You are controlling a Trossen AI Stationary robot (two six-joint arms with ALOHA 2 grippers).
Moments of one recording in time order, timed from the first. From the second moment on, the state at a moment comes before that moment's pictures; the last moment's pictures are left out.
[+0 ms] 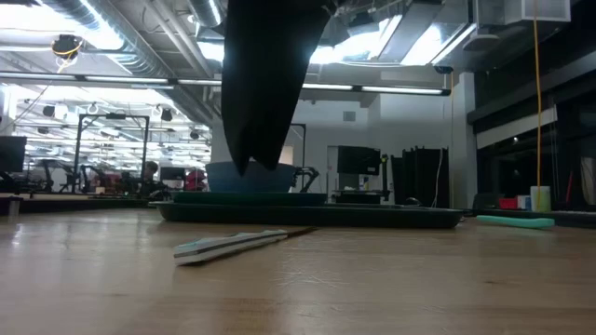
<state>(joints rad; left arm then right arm) -0.48 1.26 1.08 -0.36 -0.95 0.36 0.13 1.69 1.48 -0.33 0.29 -0.21</state>
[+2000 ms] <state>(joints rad) -0.48 1.08 0.85 -0.47 -0.79 -0.07 -0.27 1.51 1.30 -0.65 0.27 -0.67</state>
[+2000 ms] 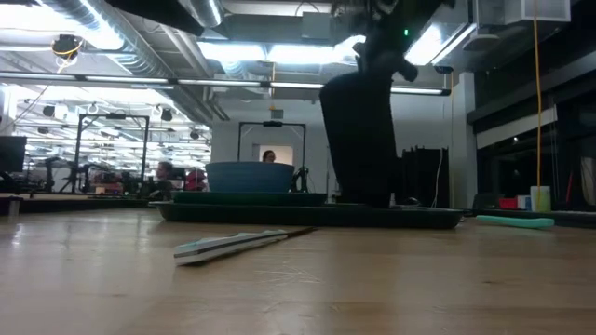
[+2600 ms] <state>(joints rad) -0.40 1.03 0.72 -0.41 -0.78 -0.20 -0.49 1.62 1.28 -0.48 0.15 -1.44</state>
